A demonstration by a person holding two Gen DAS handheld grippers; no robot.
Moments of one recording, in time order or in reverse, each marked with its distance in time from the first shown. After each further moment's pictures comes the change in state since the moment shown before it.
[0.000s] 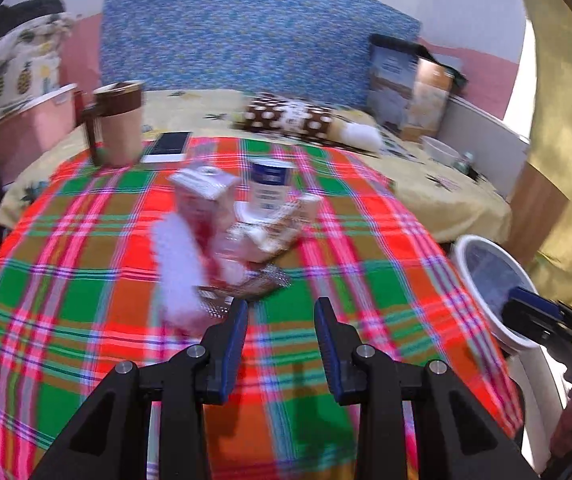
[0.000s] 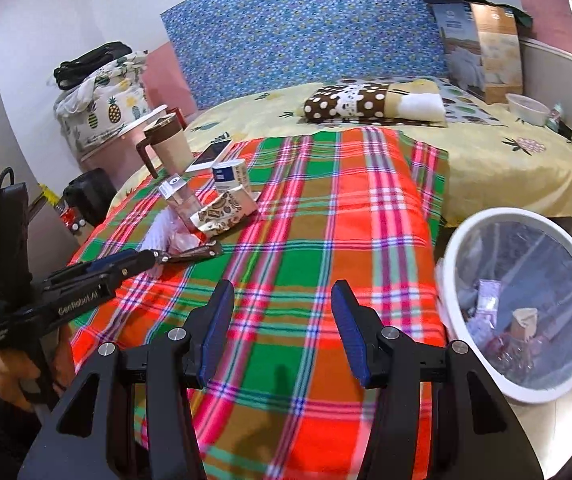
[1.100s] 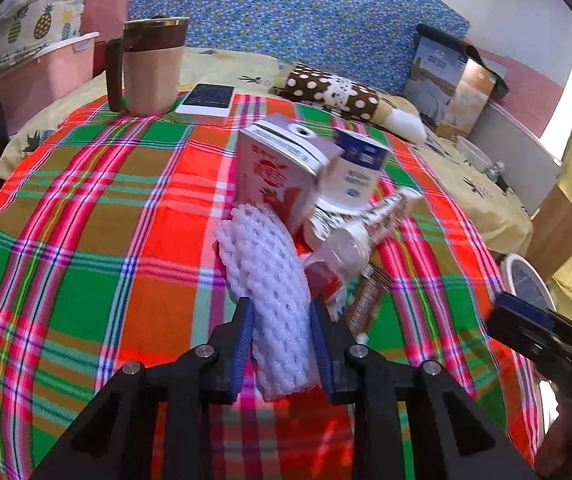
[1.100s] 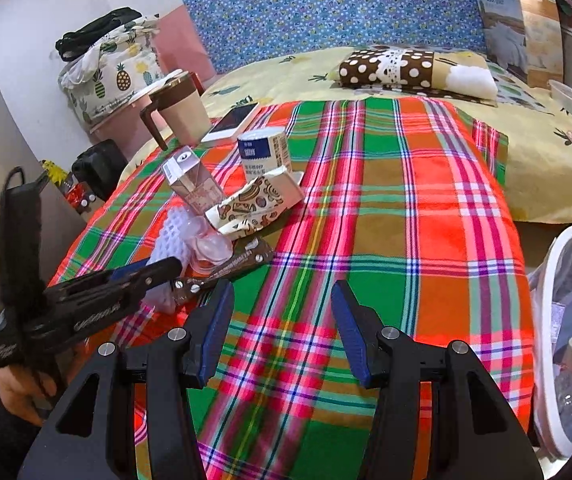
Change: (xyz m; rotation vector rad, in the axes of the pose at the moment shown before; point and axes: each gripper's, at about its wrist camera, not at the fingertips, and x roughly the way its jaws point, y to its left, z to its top) left arm 0.059 0.055 0.006 -0.113 0.109 -0.012; right arm 0.062 0.031 0.018 -0.027 0.142 0.080
